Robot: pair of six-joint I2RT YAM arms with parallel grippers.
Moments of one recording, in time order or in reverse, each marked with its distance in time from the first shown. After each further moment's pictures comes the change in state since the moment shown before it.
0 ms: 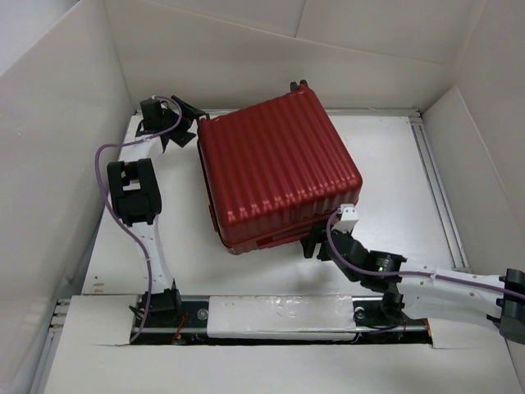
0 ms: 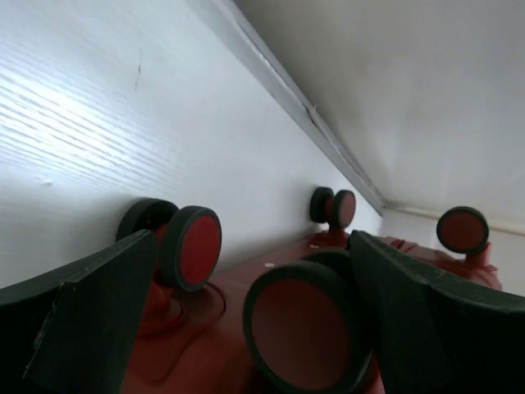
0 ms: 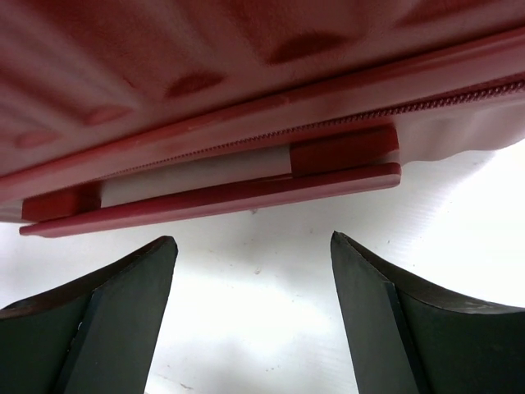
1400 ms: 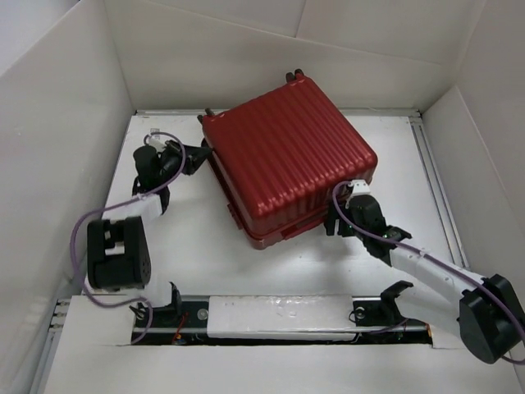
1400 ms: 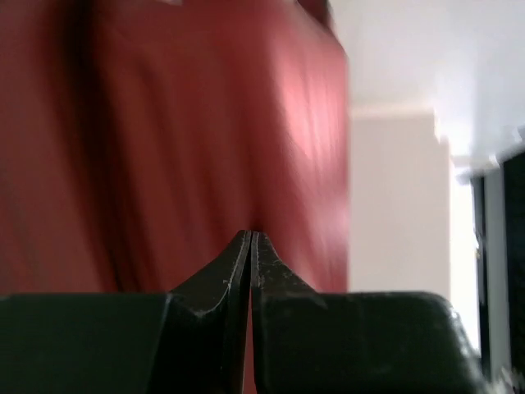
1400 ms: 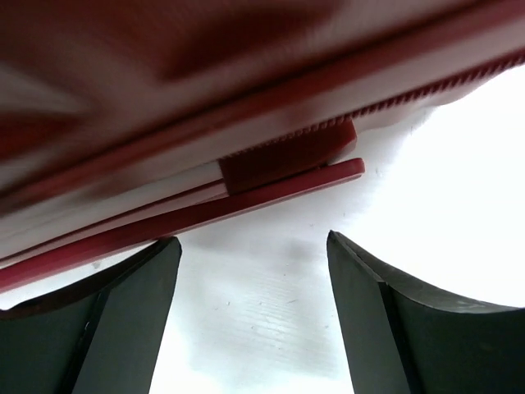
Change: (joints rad) left arm -0.028 -0.597 -0.895 0.613 0.190 -0.345; right arm -0.599 0.157 0.025 0.056 -0.464 -0.386
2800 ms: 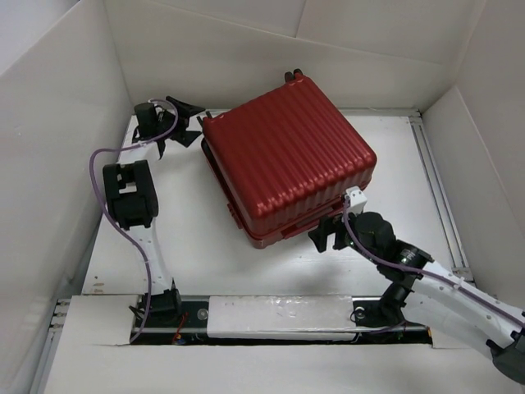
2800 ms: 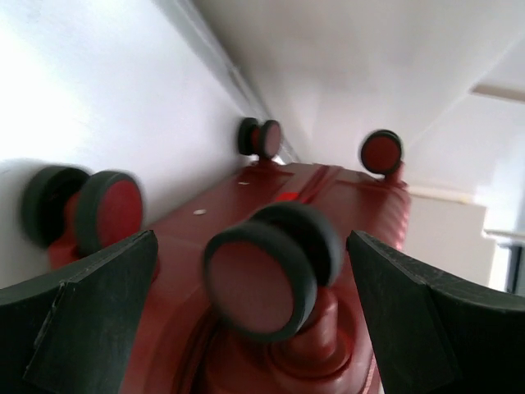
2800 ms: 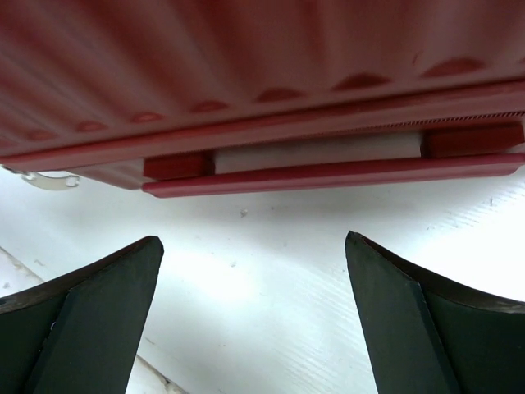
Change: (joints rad) left arm 0.053 0.567 0.761 -0.422 0.007 0.114; right arm 0.281 -0.350 0.052 -0.165 0.001 -0.005
